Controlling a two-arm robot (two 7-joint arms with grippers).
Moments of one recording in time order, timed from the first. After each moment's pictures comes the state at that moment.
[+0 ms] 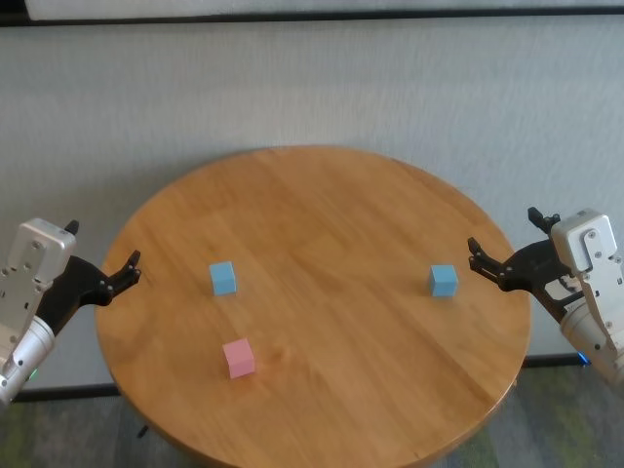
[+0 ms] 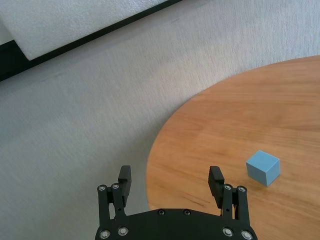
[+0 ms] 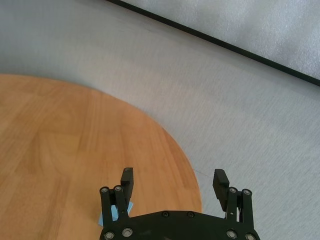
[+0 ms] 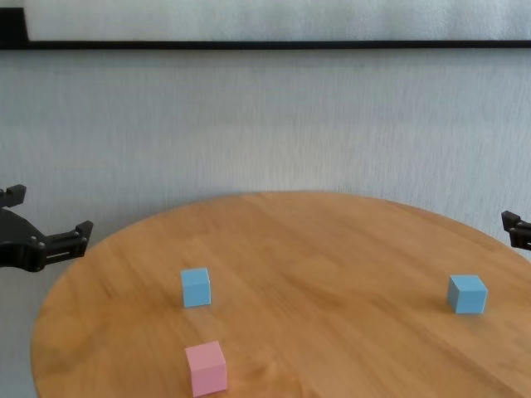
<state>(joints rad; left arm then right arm) -0.20 0.60 0.45 -1.41 -0.25 -0.12 0.03 0.20 0.60 -0.45 -1.41 0.25 -0.12 -0.03</state>
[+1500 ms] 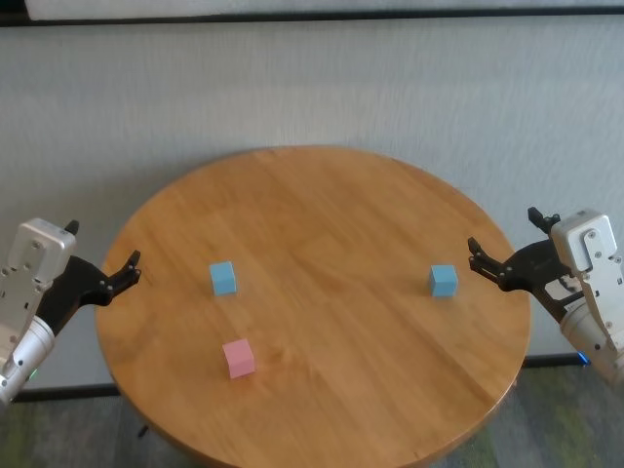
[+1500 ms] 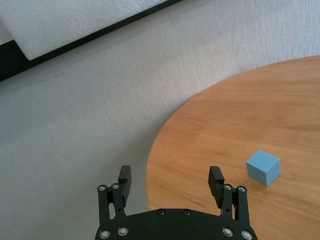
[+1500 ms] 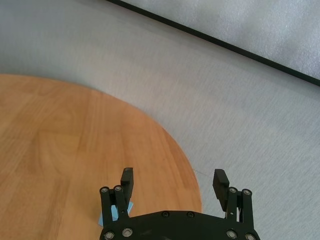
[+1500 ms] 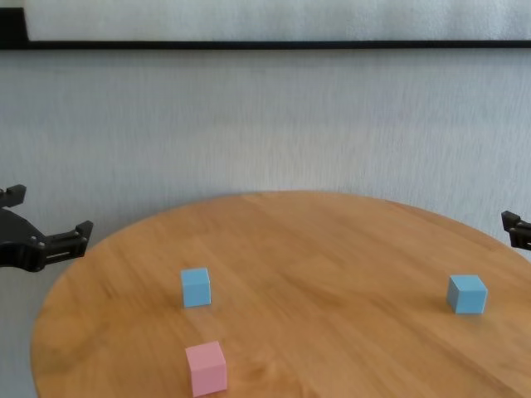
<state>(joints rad) -0.19 0.61 0.45 -1.42 -0.26 -0.12 0.02 0.20 0.60 -0.45 -1.41 0.25 -0.12 -0.03</state>
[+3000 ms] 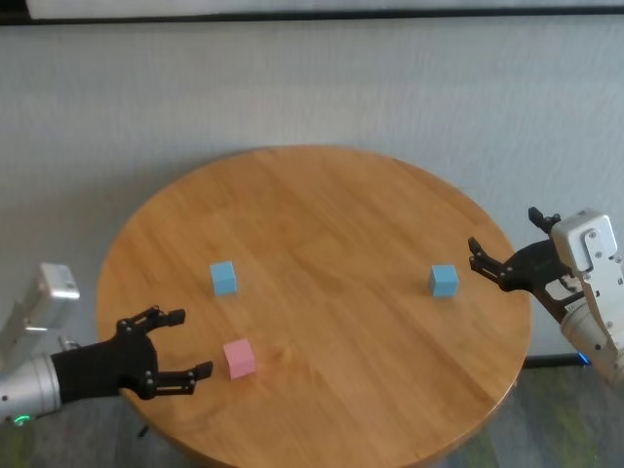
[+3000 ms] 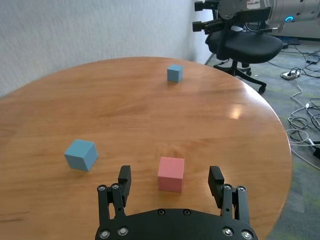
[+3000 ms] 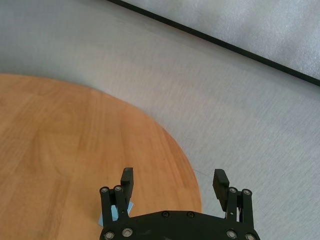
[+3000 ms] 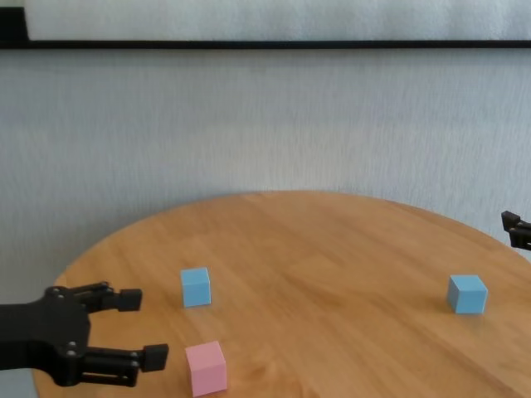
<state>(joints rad) -0.28 0.67 0.50 -1.25 -0.52 -0.22 -0.84 0.20 0.60 -0.45 -1.41 0.25 -0.12 -0.03</state>
